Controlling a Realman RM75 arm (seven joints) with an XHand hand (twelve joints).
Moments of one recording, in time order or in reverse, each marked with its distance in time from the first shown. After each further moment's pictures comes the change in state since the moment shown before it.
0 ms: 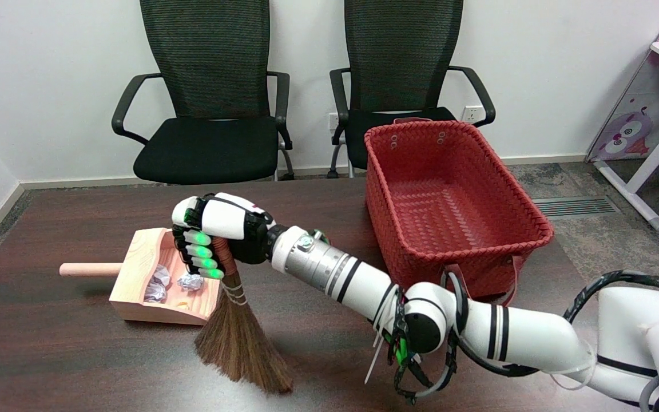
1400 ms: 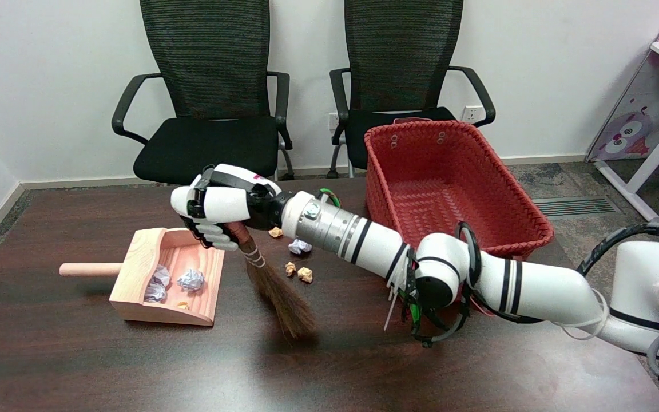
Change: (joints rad) arm 0.172 0.106 -0.068 -0.001 -0.179 0.032 0.082
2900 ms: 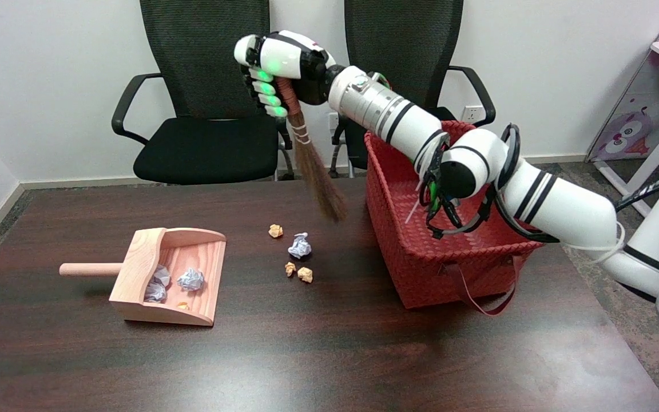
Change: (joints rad) arm 0.222 0.083 0.224 0.117 0.003 0.160 0.074
